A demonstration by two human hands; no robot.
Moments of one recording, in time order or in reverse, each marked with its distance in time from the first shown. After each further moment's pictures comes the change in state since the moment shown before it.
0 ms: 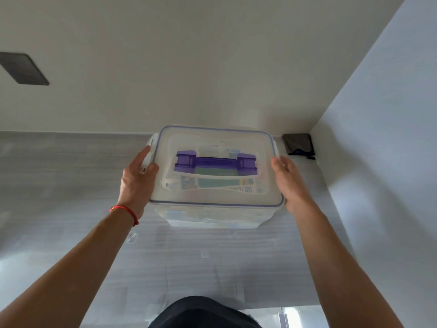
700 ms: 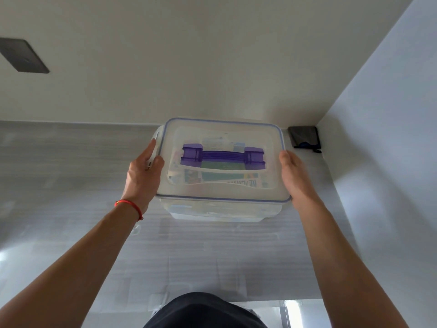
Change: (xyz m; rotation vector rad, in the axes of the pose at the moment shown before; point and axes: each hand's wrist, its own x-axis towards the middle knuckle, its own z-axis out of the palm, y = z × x) left_hand -0.008 0.001 0.002 0.096 -0.056 0.032; right_hand -0.004 -0.002 -0.001 -0.117 0.004 -0.050
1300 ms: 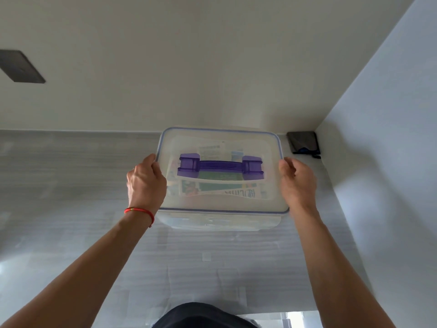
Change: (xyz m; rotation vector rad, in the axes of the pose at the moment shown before) left_hand -0.007 0.036 0.013 0.385 0.135 0.099; right_hand -0.003 -0.001 0.001 -0.107 0.246 -0.112
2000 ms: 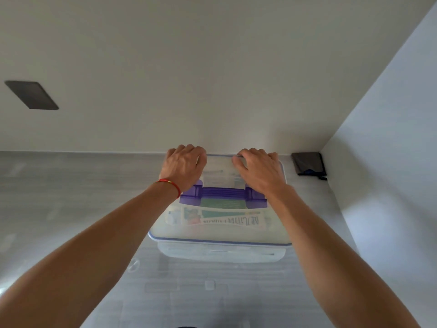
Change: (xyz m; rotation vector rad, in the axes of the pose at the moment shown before) left_hand 0.089 0.050 0.055 0.365 -0.196 0.558; right_hand 0.066 -0.076 0.063 -0.704 -0.345 -0.551
